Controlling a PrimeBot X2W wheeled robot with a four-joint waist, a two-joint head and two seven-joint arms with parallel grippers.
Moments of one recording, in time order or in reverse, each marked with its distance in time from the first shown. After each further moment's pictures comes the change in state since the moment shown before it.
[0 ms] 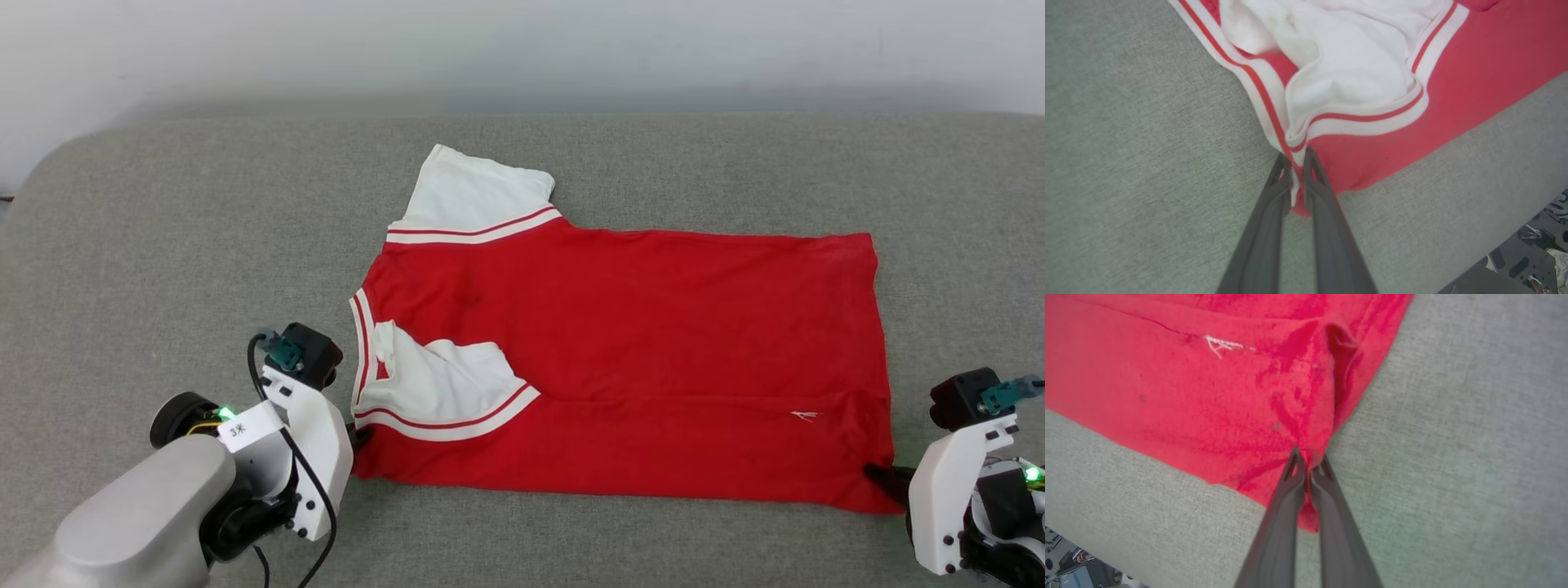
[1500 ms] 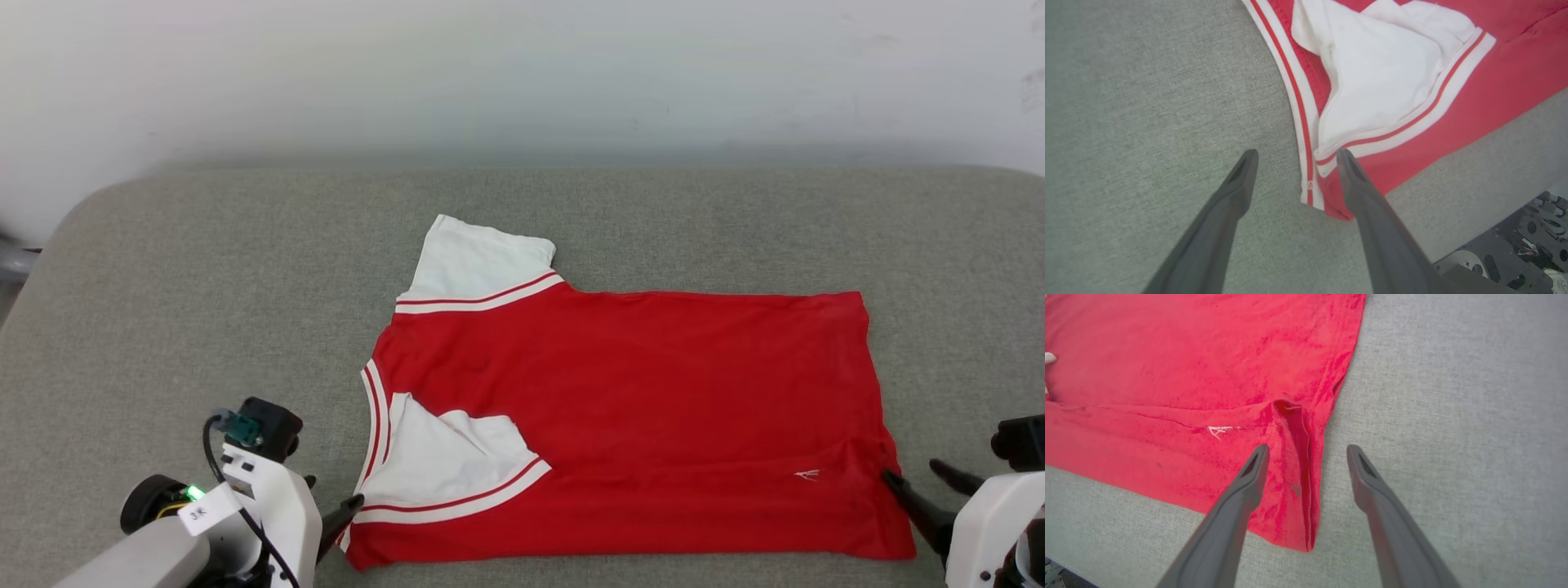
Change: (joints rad) left arm 0.177 0.062 0.012 -0.051 -0.047 0.081 -0.128; right arm 0.122 -0.029 -0.057 0.000 0.028 0.000 -0.261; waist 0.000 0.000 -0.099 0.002
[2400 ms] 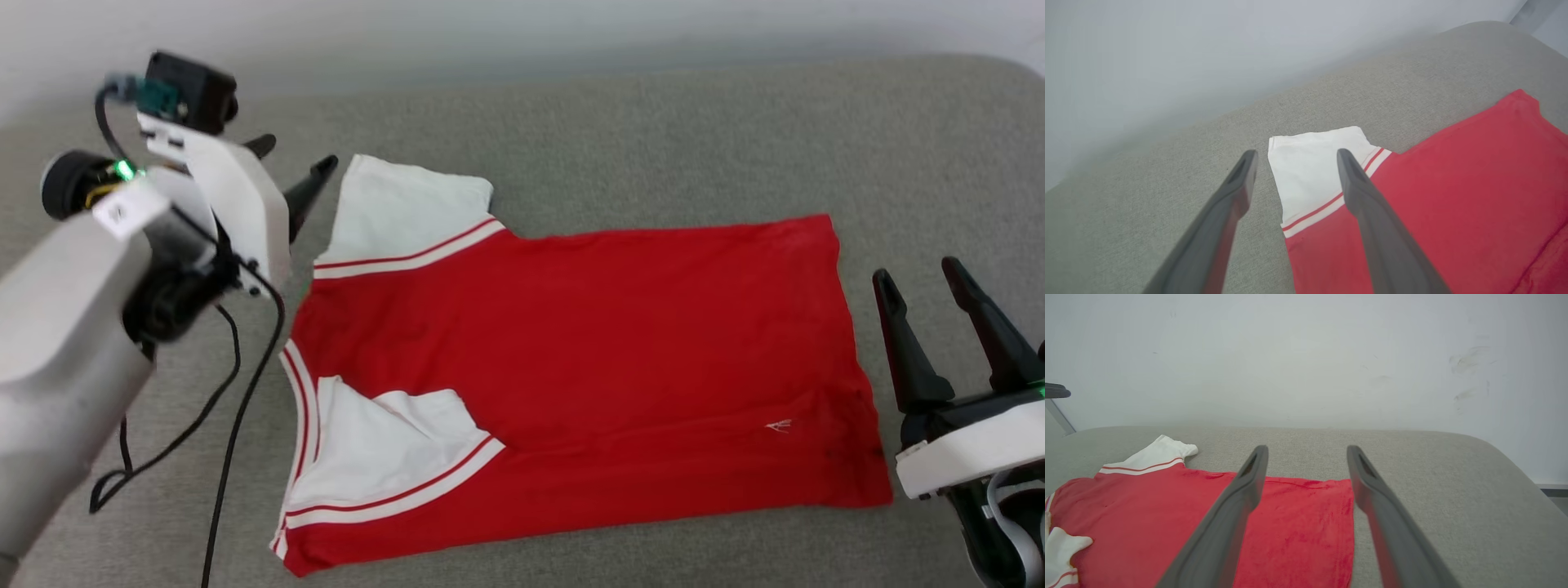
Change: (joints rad) left arm -0.492 -0.081 0.145 0.121 0.081 -0.032 0.002; right arm 0.024 0.367 -0.374 -0.460 -0.411 0.000 -0.239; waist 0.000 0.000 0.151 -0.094
